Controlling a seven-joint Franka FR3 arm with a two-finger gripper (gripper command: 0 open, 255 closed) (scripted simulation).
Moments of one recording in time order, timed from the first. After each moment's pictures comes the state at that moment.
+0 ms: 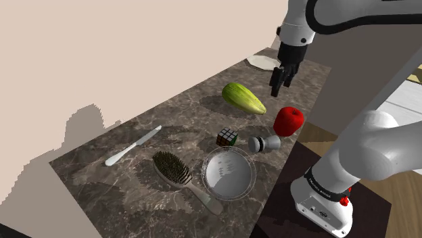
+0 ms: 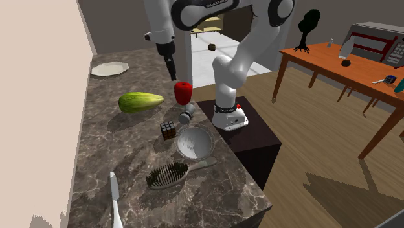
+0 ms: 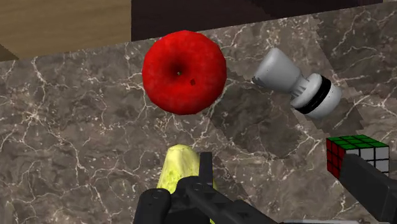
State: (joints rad) arm 0.07 -0.81 -0.01 -2.59 -0.07 1.67 0.01
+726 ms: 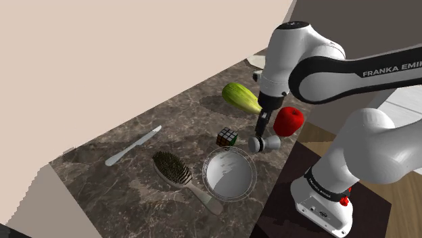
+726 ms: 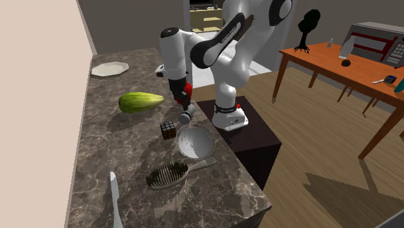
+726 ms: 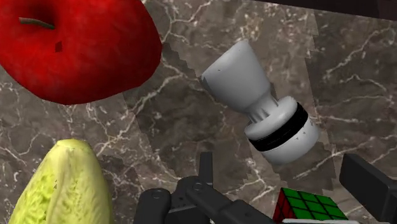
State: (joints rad) arm 0.25 -0.79 0.10 -2.89 0.00 2.01 -0.04
